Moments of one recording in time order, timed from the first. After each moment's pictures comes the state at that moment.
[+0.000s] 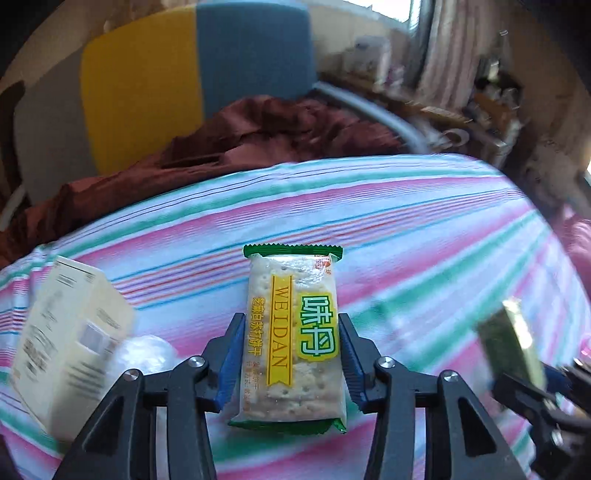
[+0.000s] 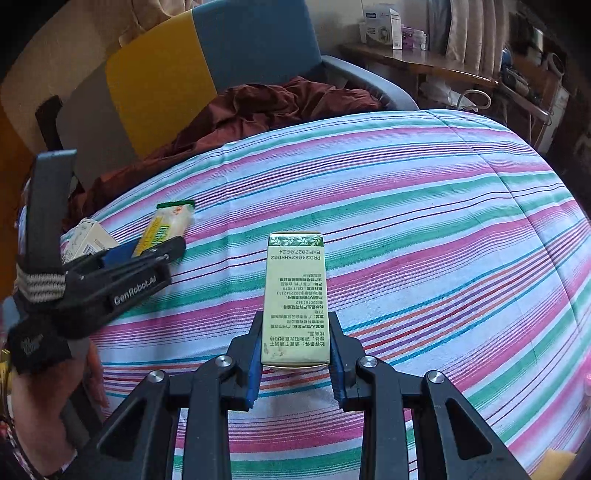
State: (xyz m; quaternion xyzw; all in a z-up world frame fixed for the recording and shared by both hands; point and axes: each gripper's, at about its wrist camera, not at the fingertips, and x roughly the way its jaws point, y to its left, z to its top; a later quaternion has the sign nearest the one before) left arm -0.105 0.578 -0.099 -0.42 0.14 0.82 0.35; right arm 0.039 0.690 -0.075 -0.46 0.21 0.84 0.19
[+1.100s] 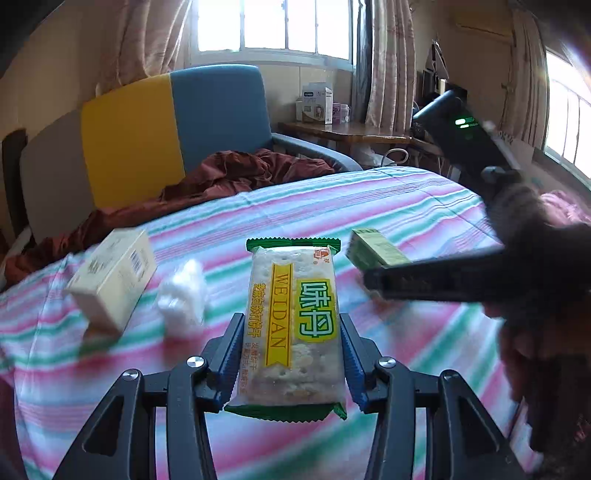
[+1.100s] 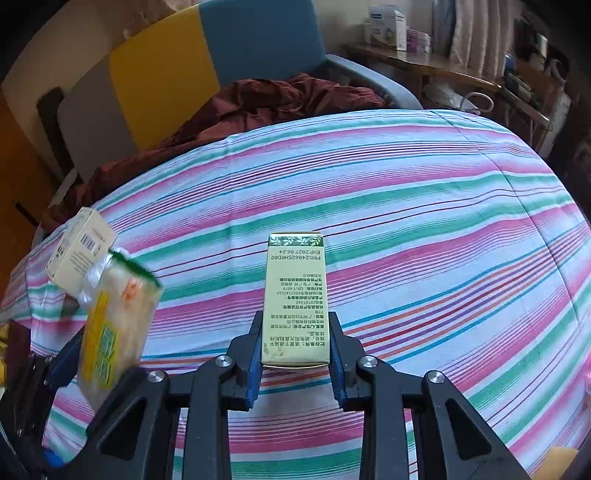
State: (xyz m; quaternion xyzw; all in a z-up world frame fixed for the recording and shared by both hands) left arm 0.017 0.489 -0.065 -0.32 0.15 0.85 0.40; right arm 0.034 0.677 -0.083 -0.46 0.19 0.85 0.19
